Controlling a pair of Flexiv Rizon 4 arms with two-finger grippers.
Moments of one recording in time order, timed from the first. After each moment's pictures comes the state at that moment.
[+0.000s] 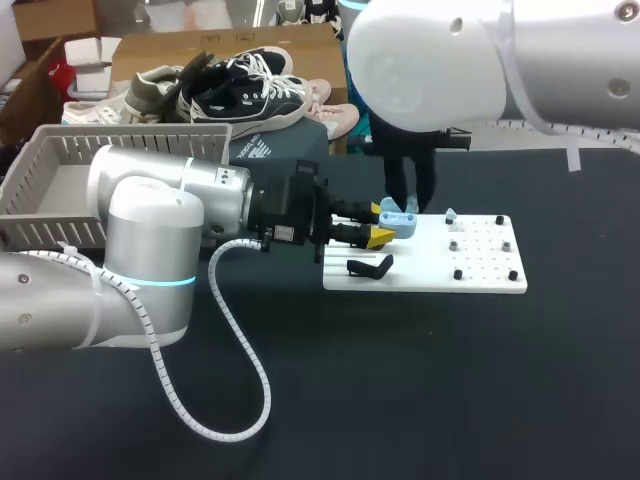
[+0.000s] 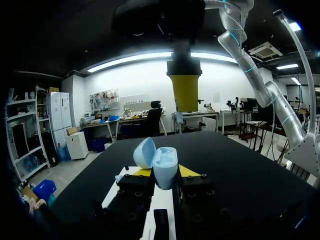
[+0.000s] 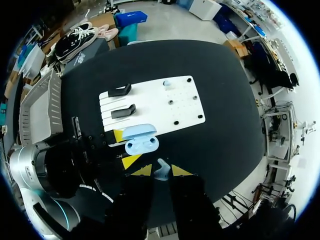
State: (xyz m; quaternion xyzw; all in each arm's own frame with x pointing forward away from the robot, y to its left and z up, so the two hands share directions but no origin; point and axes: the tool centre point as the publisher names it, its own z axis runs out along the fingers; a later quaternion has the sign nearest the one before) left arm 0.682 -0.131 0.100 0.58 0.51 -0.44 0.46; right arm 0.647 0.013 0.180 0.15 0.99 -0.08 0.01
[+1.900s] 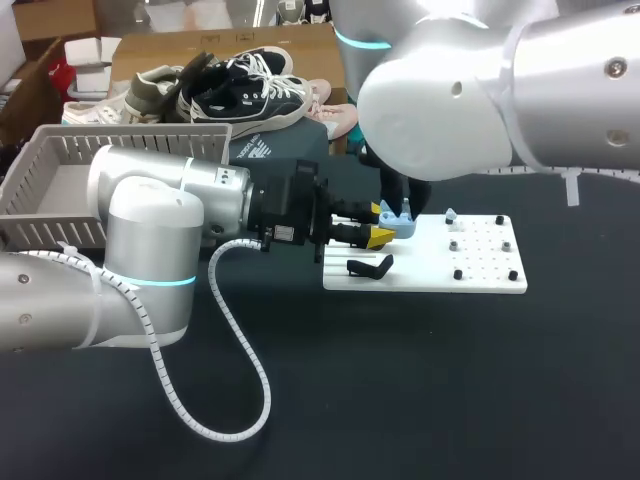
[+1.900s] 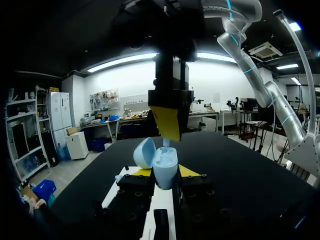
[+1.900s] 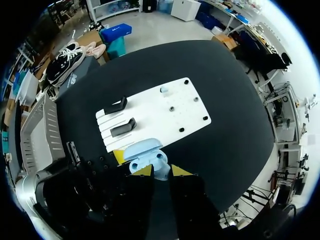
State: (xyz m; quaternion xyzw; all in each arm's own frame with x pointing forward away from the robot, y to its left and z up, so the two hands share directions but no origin) left arm 0.682 -0.131 0.100 0.58 0.51 -0.44 0.46; right arm 0.666 0.018 0.152 0.23 0.97 -0.07 0.06
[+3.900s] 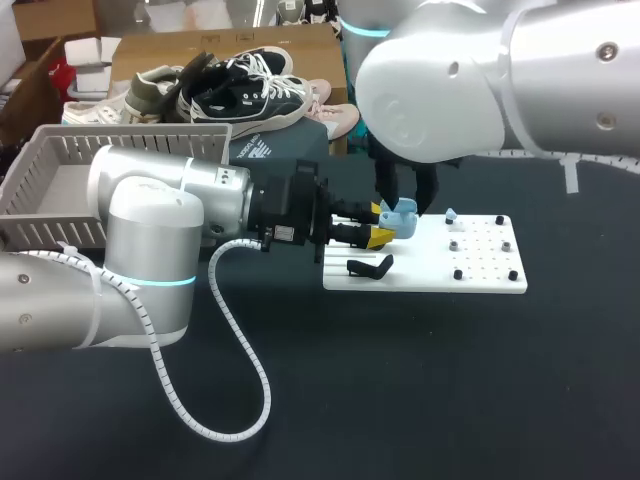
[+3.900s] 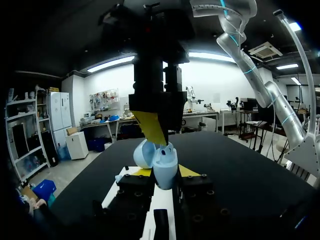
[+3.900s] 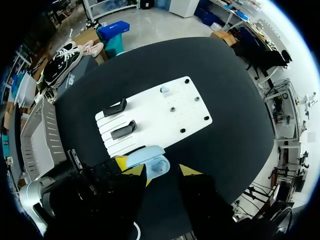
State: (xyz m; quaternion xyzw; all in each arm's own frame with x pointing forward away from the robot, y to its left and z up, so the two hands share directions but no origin) left arm 0.682 -0.131 0.100 0.58 0.51 -0.44 0.46; right arm 0.674 0.016 0.157 0.24 0.97 -0.06 0.05
